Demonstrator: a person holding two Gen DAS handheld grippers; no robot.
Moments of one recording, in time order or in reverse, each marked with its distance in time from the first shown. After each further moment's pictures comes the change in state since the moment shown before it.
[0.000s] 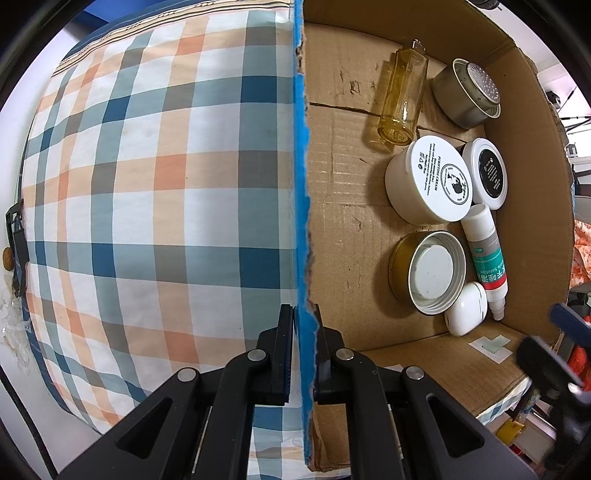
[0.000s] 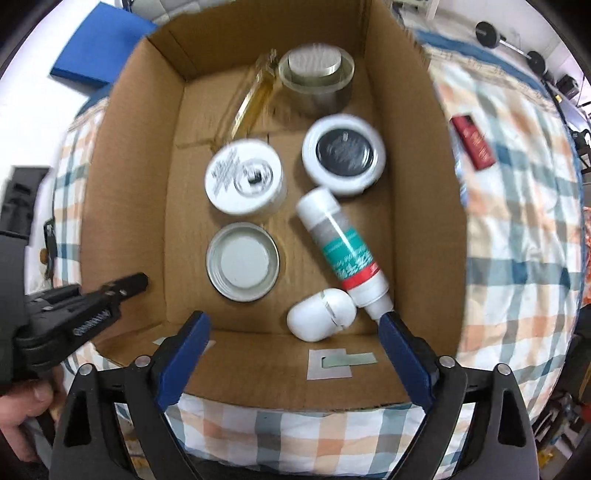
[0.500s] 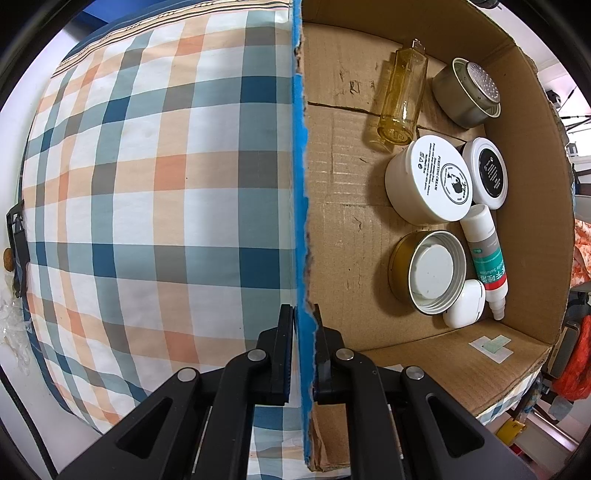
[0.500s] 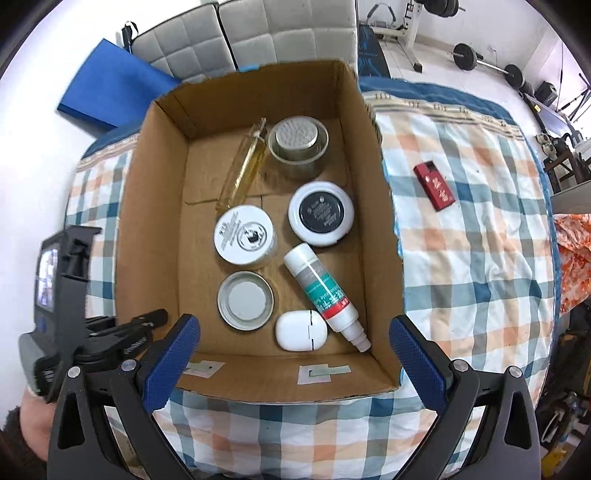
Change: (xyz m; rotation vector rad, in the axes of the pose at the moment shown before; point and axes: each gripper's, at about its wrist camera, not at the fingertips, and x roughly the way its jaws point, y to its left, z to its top) left arm 0.001 -0.002 0.002 0.005 0.002 0.007; right arm -0.061 -0.002 0.006 0.010 -0.138 -0.017
